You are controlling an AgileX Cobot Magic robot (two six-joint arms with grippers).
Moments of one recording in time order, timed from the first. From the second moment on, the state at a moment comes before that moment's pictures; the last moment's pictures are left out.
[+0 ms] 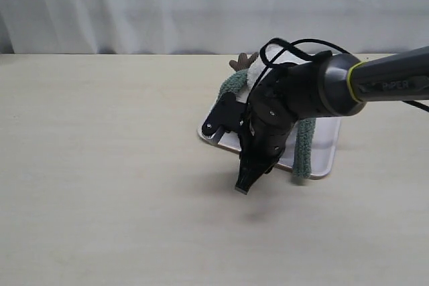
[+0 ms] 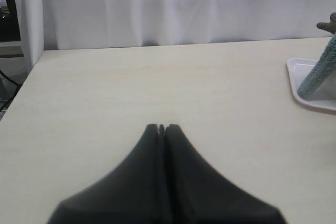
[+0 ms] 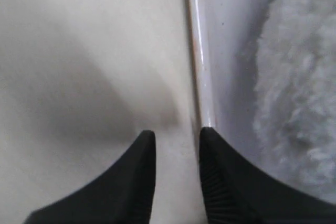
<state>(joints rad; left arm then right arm) -0.11 0.00 0.00 0.01 0.31 0.00 0.57 2.03 -1.24 -0.37 0.63 -0.17</state>
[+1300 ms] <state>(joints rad) -0.11 0.00 0.00 0.01 0.31 0.00 0.62 2.01 -1.15 -0.39 0.63 -0.44</state>
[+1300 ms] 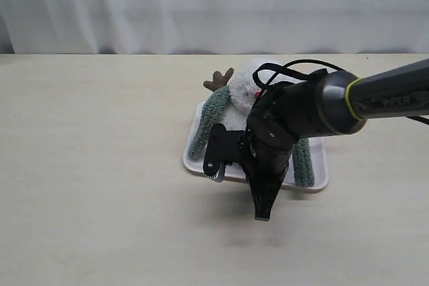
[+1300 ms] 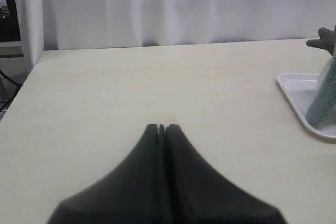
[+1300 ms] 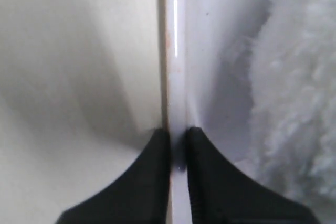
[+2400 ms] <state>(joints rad) -0.11 0.00 0.00 0.01 0.31 0.00 0.71 1.69 -1.28 0.08 0.35 -0.25</state>
